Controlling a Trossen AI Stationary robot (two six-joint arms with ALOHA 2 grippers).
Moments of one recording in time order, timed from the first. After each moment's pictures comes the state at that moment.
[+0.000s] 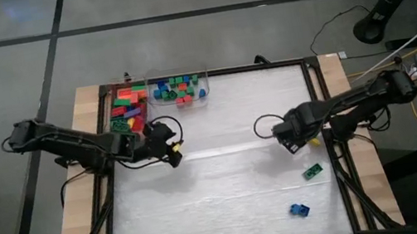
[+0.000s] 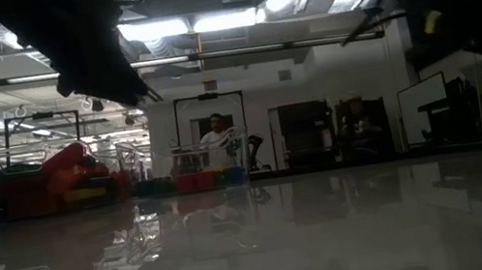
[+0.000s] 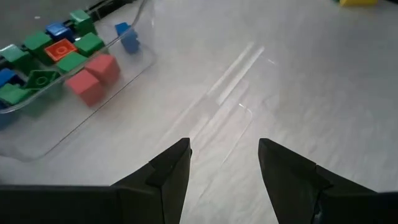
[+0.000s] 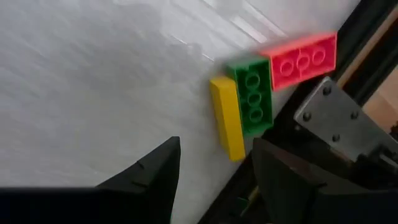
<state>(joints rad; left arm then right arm) -0.17 1.16 0.72 -0.38 -0.58 -0.62 0.12 1.31 0.88 -1.35 0.04 1.13</state>
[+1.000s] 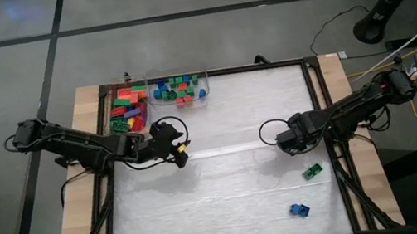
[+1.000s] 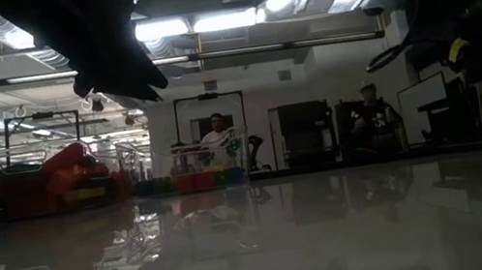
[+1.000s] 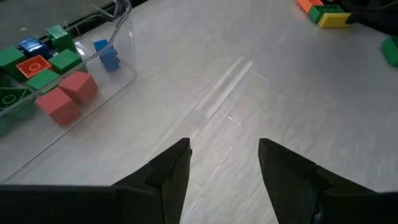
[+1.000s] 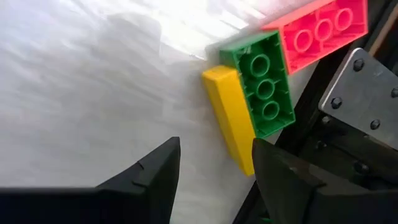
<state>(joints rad) -0.18 1.23 0.72 -0.22 -0.58 -0.60 0.20 1.31 0.70 -1.21 0.05 1.35</state>
